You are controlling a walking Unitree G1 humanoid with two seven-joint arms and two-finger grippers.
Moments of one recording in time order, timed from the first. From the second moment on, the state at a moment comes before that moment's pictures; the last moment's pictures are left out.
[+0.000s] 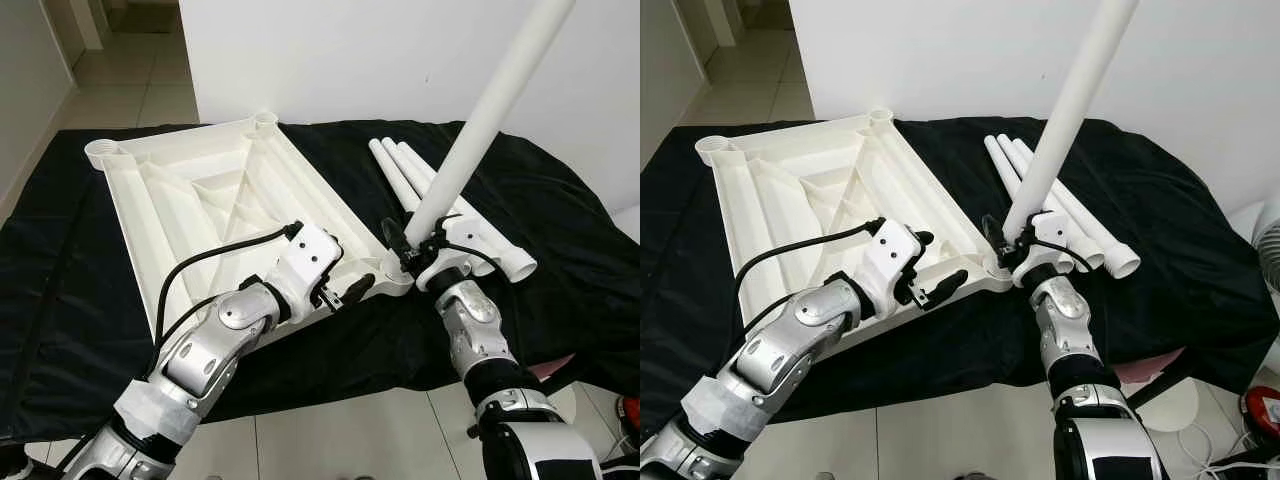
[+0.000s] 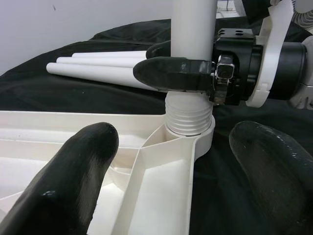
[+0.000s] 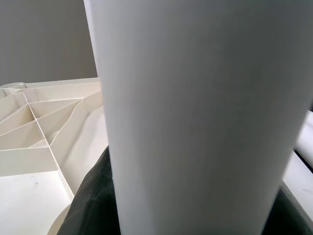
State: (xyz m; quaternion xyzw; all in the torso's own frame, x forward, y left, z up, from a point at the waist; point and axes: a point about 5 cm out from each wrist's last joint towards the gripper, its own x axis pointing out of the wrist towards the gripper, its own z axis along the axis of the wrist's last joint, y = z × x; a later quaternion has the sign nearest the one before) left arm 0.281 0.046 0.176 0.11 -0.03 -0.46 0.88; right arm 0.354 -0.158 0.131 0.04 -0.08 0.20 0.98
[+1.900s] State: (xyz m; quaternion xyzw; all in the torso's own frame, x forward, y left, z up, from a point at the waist) left arm 0.279 0.045 0.179 0.11 -0.04 -0.46 0.88; right arm 0.349 -0.144 0.121 0.01 -0.07 0.21 0.98
